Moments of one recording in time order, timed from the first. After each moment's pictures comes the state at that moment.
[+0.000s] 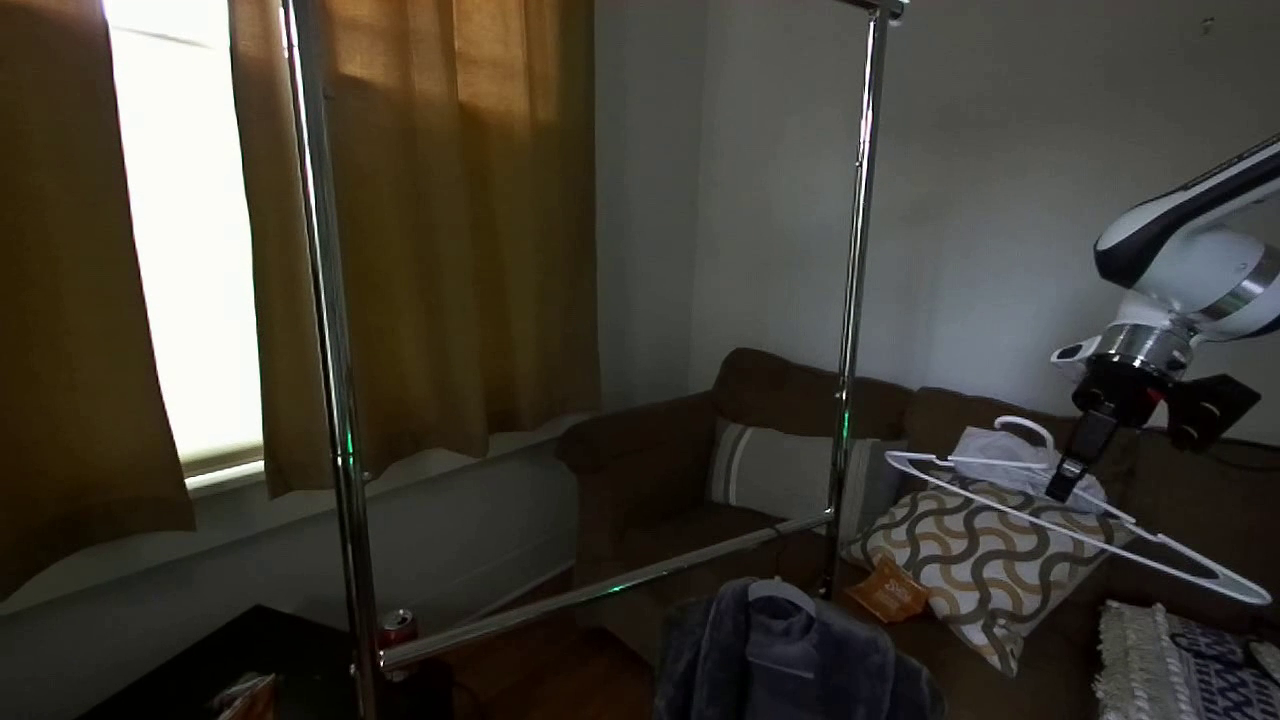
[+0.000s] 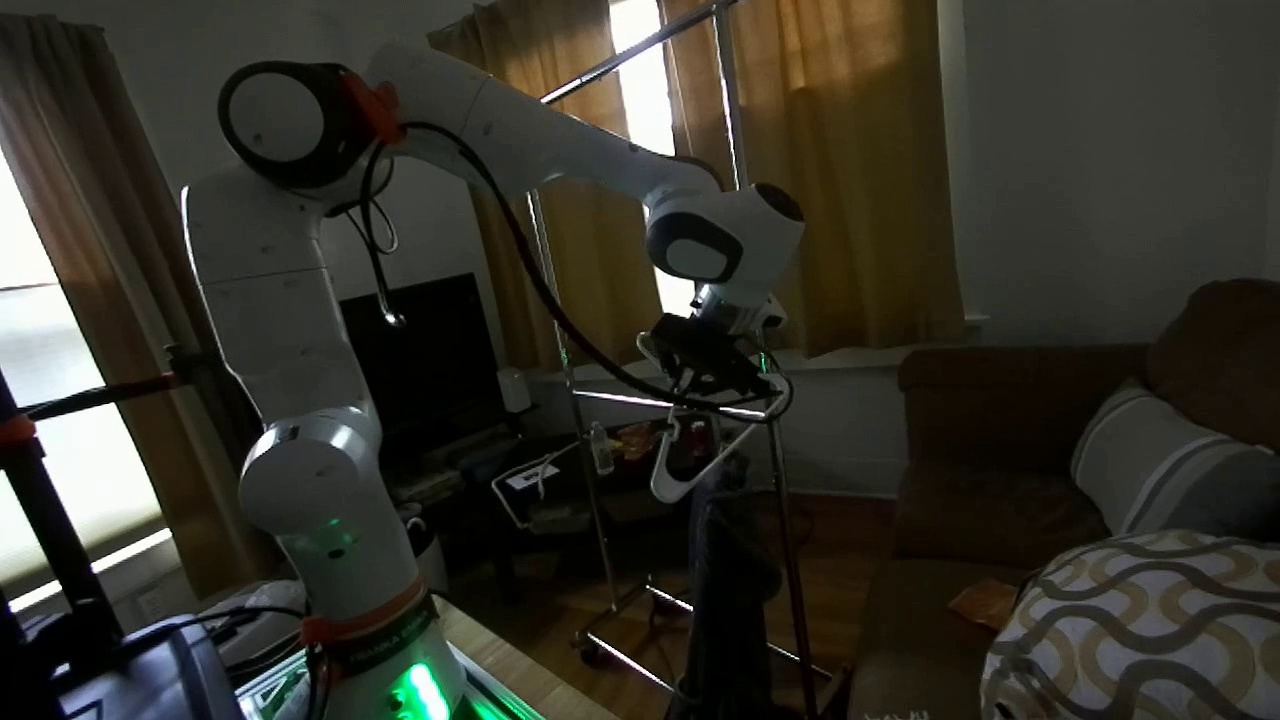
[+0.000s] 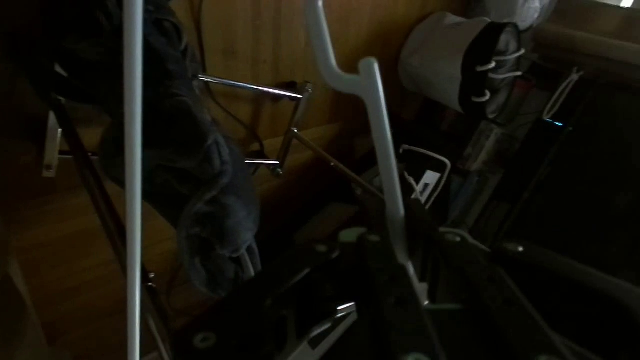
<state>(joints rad) -0.42 0.01 -0.18 -2.16 0.62 1.72 -1.14</state>
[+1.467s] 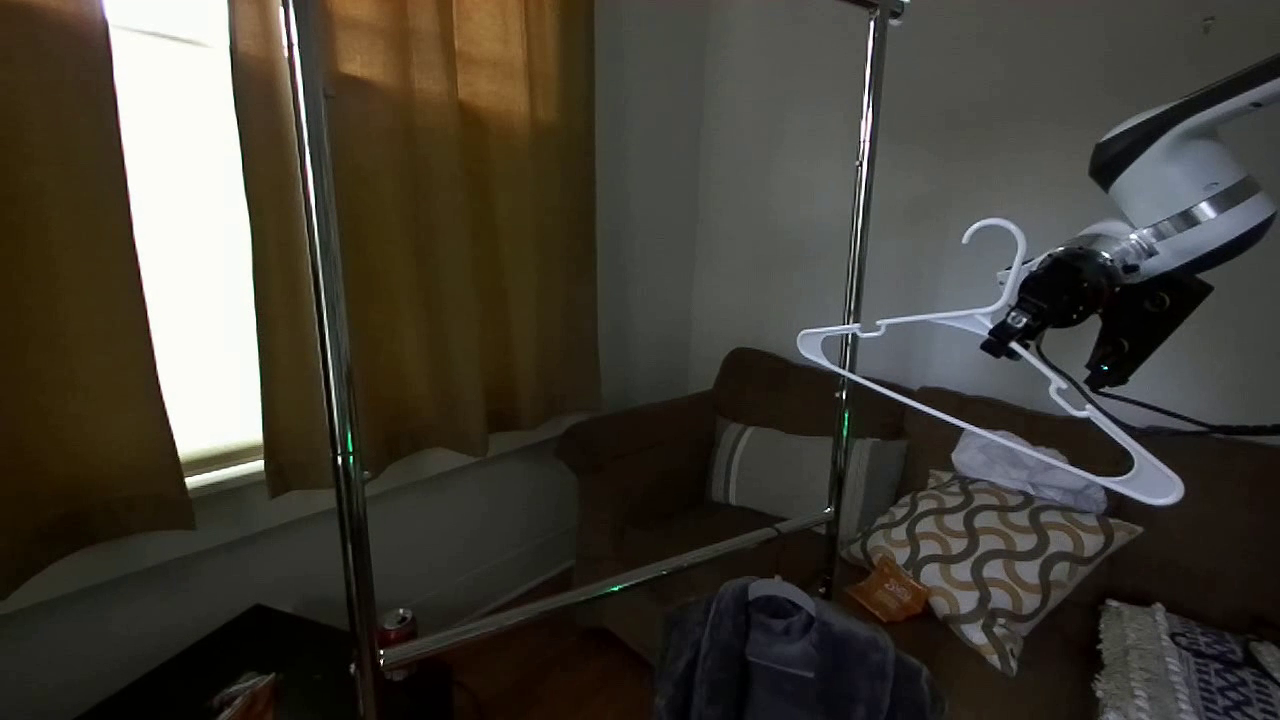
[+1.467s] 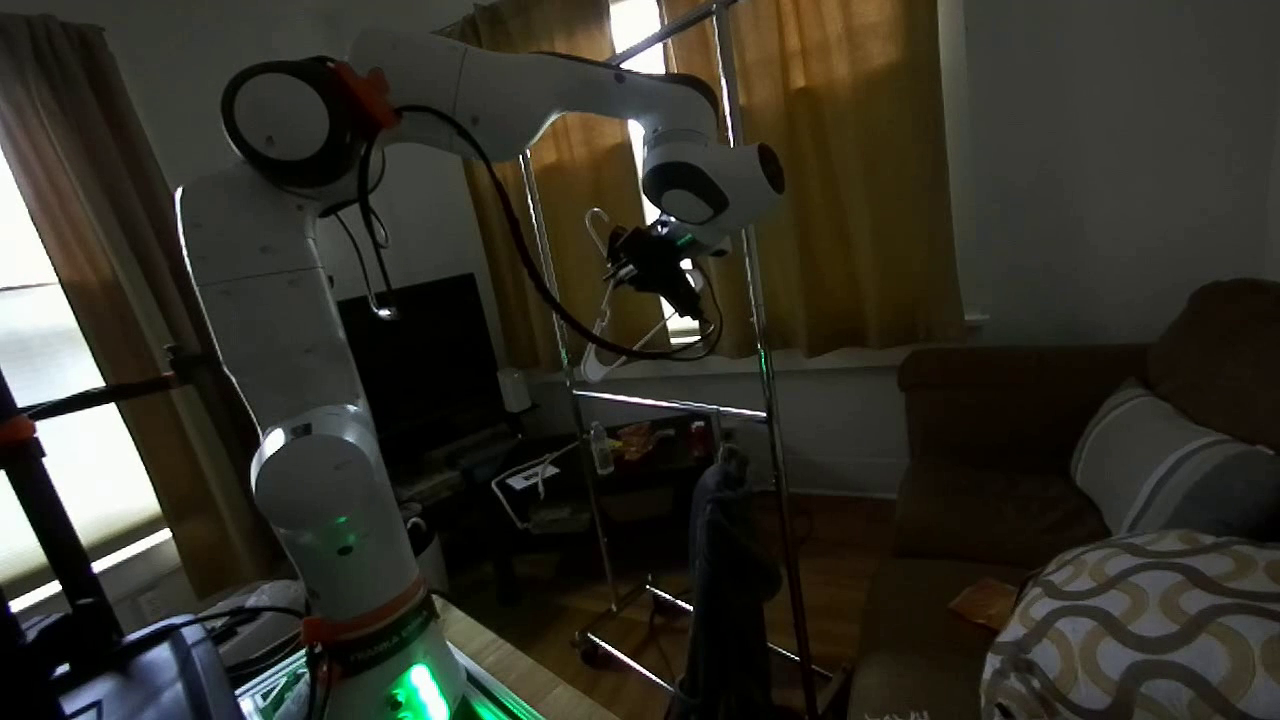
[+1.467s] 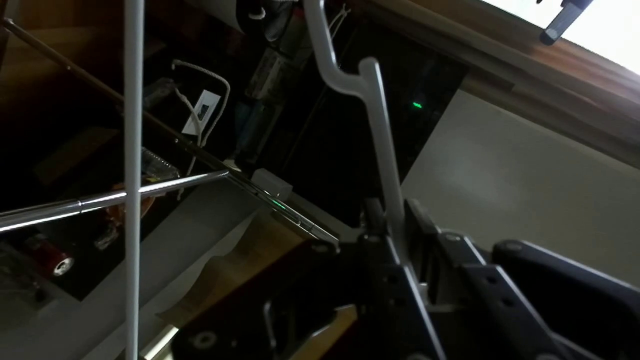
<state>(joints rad) -0.31 0.00 -0.21 -1.98 1.02 1.27 -1.05</state>
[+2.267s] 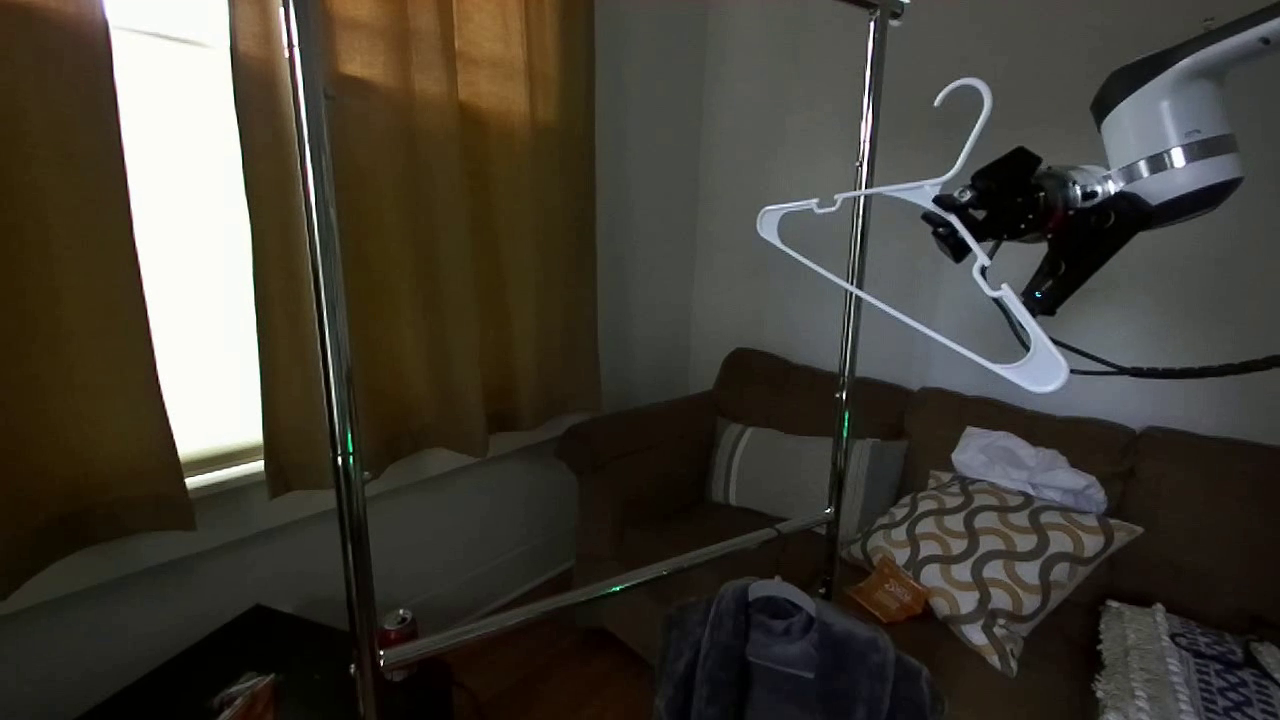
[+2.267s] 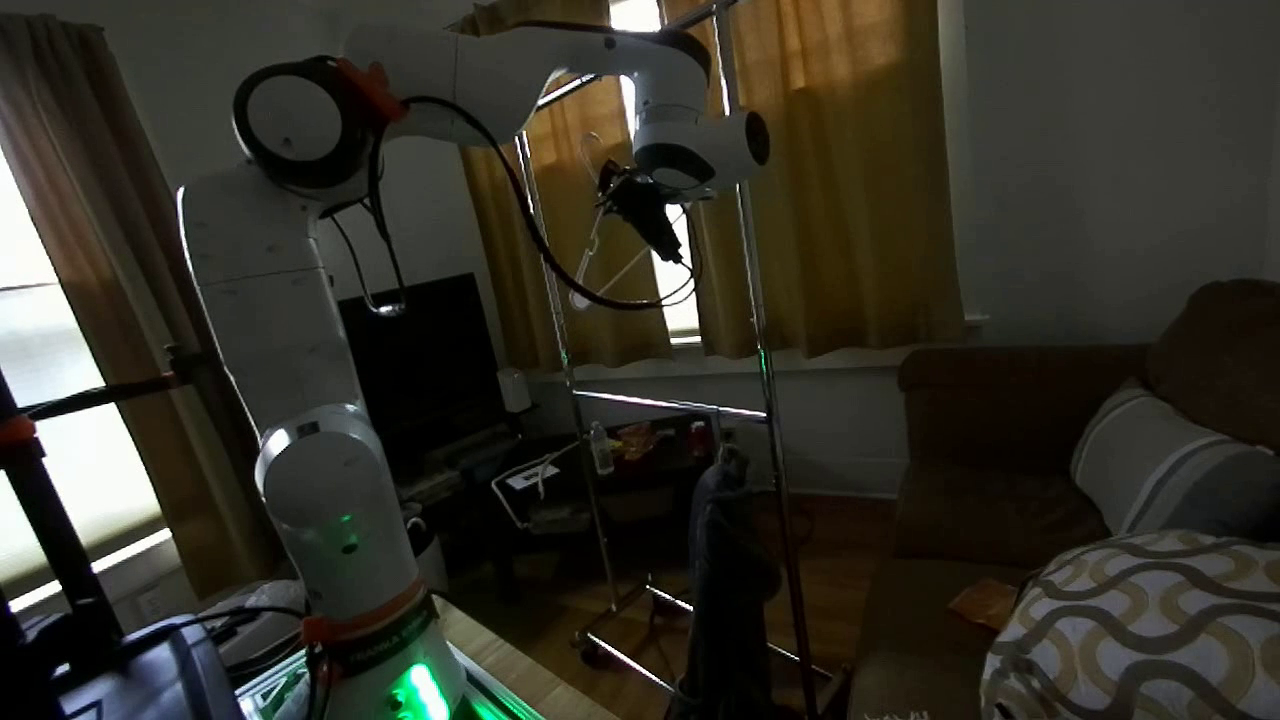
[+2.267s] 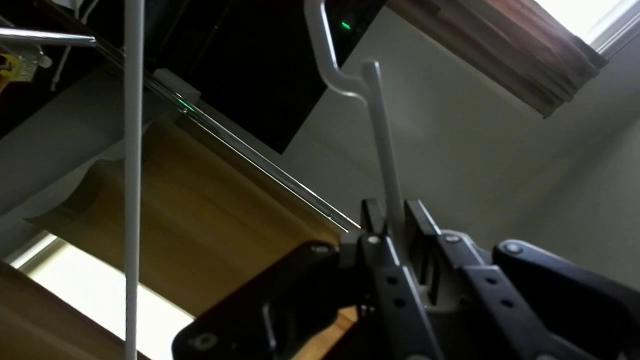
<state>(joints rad) -0.25 0.00 -0.20 -1.85 1.37 1.25 -0.96</state>
